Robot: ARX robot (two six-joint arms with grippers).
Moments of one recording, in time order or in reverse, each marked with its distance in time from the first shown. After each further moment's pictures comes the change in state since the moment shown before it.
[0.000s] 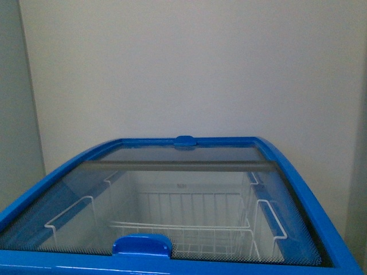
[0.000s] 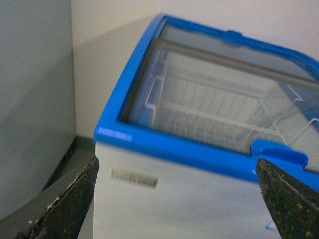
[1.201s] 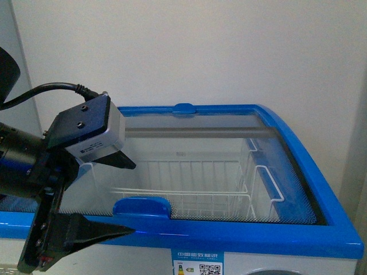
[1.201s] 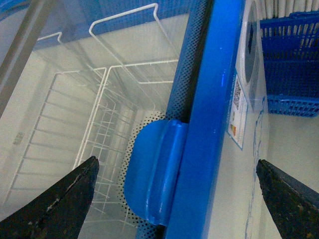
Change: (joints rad) left arm -0.296 0.951 0.867 -0.615 0.492 1.443; right arm 0.000 0.000 0.000 0.000 0.000 0.000
